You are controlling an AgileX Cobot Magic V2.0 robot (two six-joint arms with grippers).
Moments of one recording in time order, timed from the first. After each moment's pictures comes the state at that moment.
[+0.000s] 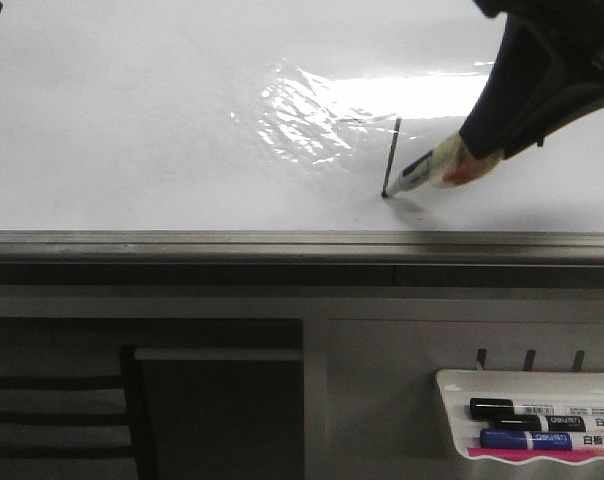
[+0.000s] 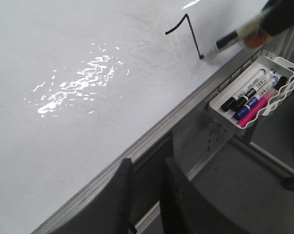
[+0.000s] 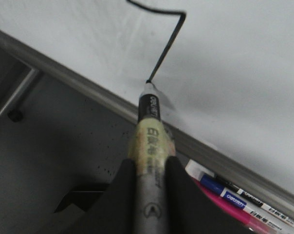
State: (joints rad) left arm -0.47 0.86 -0.72 -0.46 0.51 0.65; right arm 0.37 1.25 -0.92 0.35 0.66 -0.31
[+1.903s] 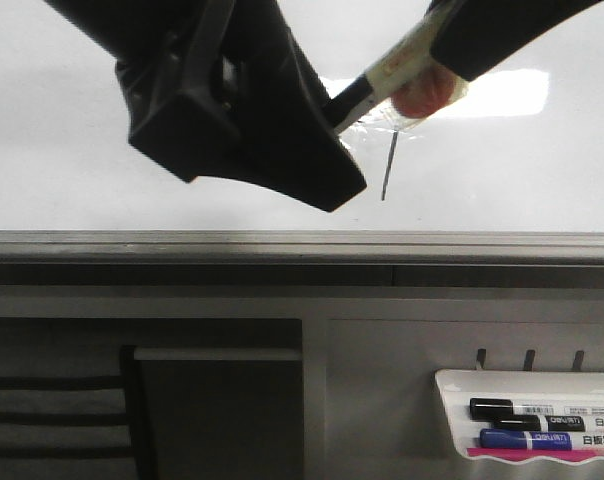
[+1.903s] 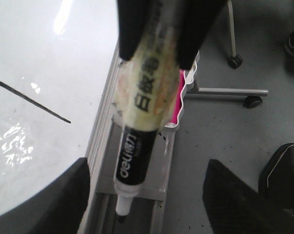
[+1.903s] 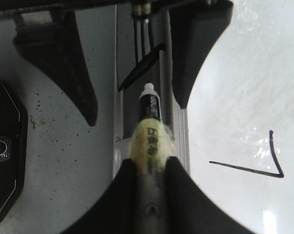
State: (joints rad) left arm -0.84 1.39 -1.00 -0.48 0.47 1.04; right arm 0.54 1.15 -1.05 0.36 0.86 -1.24
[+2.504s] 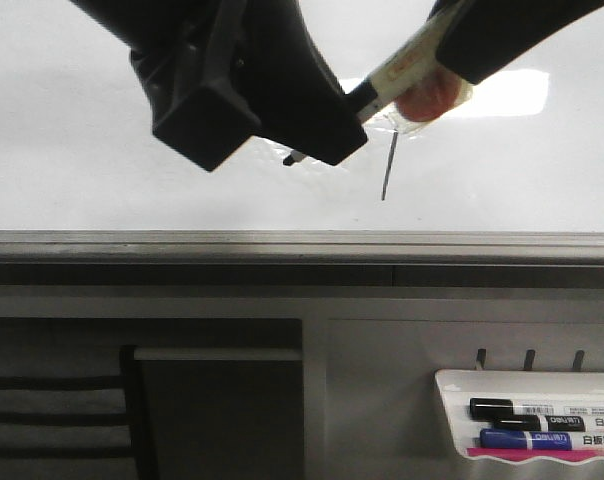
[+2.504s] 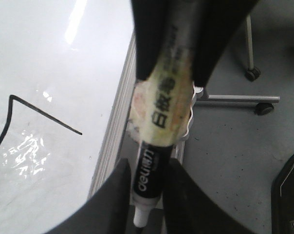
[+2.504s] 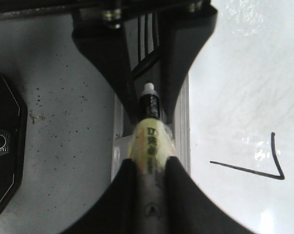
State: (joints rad) left arm -0.85 1.39 -1.00 -0.48 0.43 1.05; right arm 0.54 1.15 -1.05 0.36 0.88 -1.26
